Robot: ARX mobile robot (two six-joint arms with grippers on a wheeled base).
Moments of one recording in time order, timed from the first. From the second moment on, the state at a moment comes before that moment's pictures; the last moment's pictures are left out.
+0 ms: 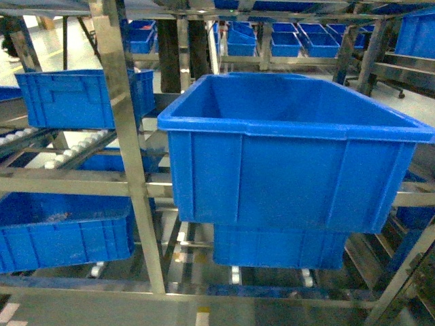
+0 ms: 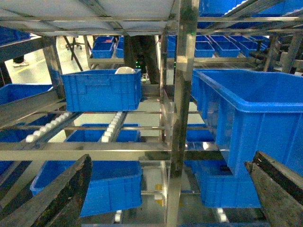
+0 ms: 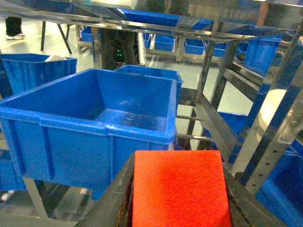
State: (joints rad) left arm 0.00 0.01 0.01 0.00 0.00 0.00; right arm 0.07 0.41 0.26 0.11 0.00 -0.07
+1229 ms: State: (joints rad) left arm 0.00 0.01 0.01 0.00 0.00 0.00; right arm 0.28 0.65 0.29 0.22 0.09 0.01
